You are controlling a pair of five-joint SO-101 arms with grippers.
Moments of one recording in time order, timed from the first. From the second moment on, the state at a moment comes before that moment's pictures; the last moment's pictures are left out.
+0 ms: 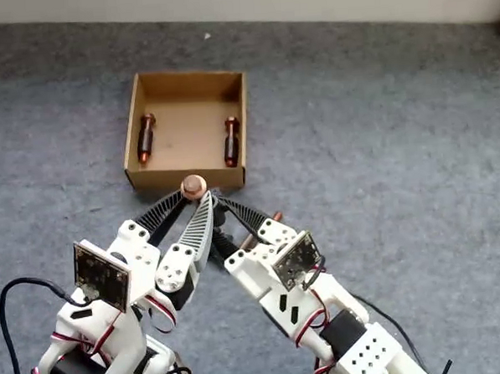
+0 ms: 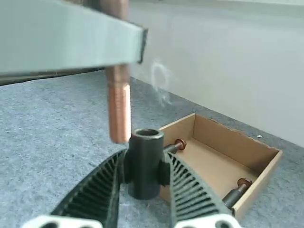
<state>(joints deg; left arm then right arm) 25.7 -103.7 64.9 51.6 7.8 -46.9 -85.4 96.0 -2.7 6.9</state>
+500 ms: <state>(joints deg) 22.8 -103.8 68.6 49.1 7.9 -49.5 -85.4 96.0 -2.9 6.8</state>
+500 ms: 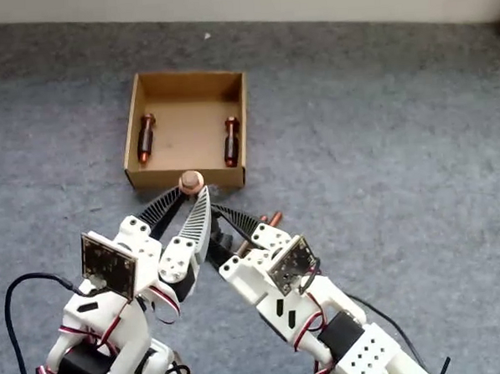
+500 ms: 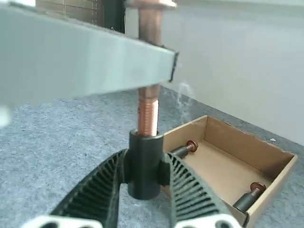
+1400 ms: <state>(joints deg) 14.3 -103.9 69.3 56.0 12.3 -47.6 -85.3 96.0 -4.2 6.7</state>
